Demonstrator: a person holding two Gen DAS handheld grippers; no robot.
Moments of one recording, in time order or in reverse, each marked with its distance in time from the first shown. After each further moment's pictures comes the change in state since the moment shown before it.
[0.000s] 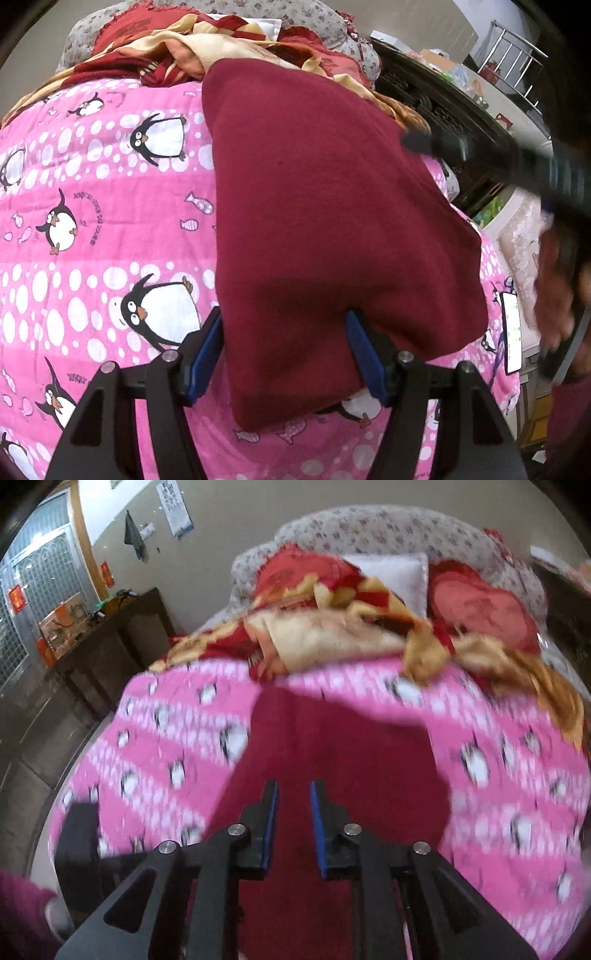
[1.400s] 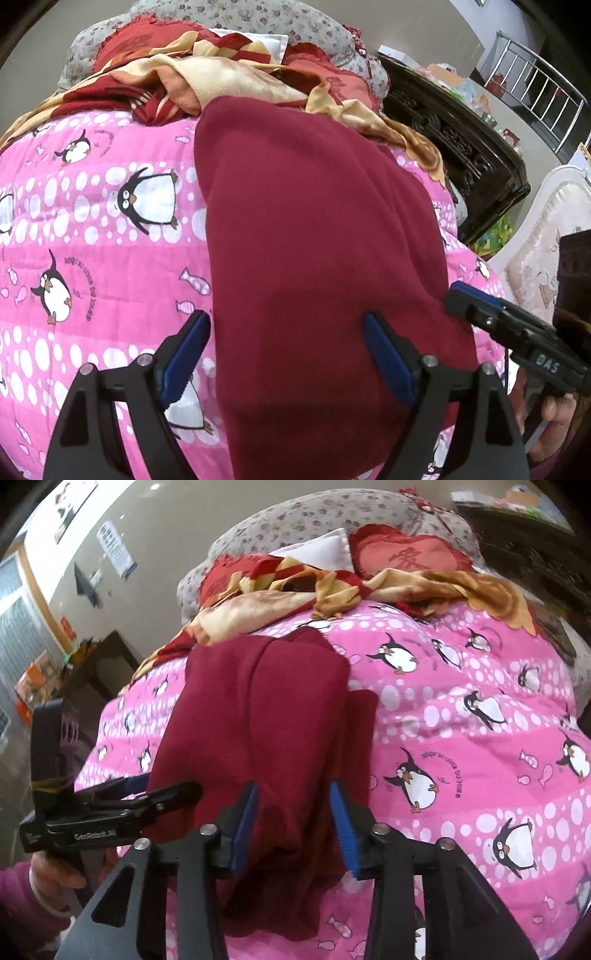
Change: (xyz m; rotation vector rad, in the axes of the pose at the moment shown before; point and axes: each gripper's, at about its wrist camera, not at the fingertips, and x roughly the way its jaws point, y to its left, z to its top) left arm 0.016 -0.004 0.052 -0.018 -0.060 0.018; right arm -0.008 -0.060 -0.065 0.261 -0.063 -0.035
